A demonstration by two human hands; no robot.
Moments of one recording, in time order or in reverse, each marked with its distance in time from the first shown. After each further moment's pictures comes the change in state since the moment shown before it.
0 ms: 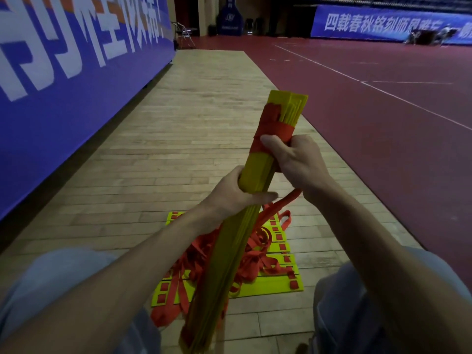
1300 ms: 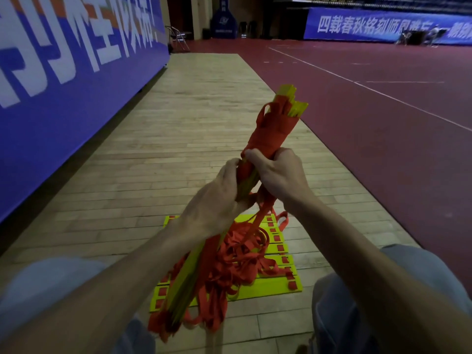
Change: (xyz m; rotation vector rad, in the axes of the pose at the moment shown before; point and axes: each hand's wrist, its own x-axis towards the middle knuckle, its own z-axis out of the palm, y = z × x) left_hand -0.017 0.013 -0.005 0.584 0.098 0.255; right_hand -0.015 0.002 0.016 0.027 0.016 0.153
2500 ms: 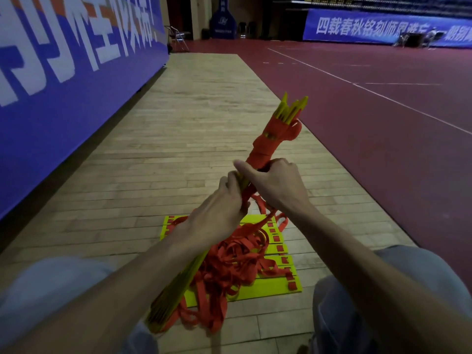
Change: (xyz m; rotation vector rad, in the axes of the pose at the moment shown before) left_hand 0.001 -0.012 0.016 0.239 -0.041 -0.098; right_hand 0.000 0.018 0.010 -0.337 -0.004 -0.018
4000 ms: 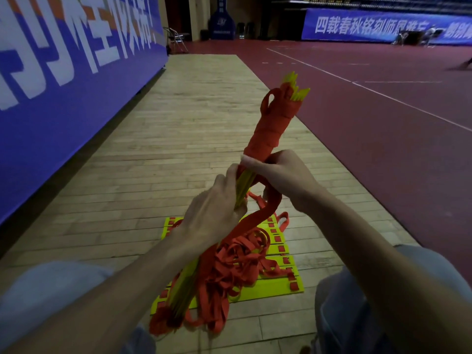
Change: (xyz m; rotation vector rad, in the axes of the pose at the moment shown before) left_hand -0.003 -0.009 -0.001 0.138 0.173 0.077; right_hand 0.002 -0.006 -0.026 0.394 -0.231 0.020
